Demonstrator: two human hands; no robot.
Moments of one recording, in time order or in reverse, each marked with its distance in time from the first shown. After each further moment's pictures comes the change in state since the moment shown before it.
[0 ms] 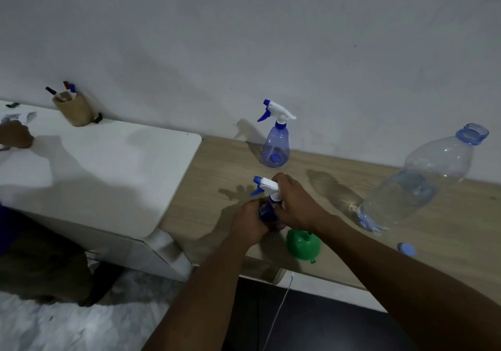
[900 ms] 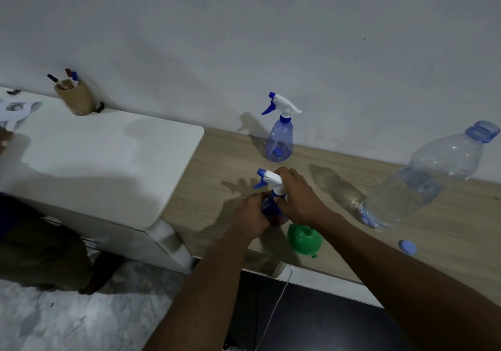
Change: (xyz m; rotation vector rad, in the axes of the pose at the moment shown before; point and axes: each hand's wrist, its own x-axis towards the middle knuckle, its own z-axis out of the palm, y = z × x) left_hand 0.009 -0.010 0.009 -0.130 -0.010 0.004; right_hand 0.002 0.004 0.011 -0.047 0.030 0.066
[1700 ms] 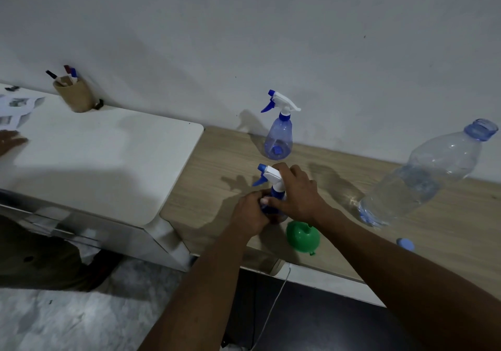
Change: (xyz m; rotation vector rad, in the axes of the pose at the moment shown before) left_hand 0.003 -0.008 0.003 0.028 0.050 0.047; right_hand 0.000 0.001 -0.003 -0.086 0.008 0.052
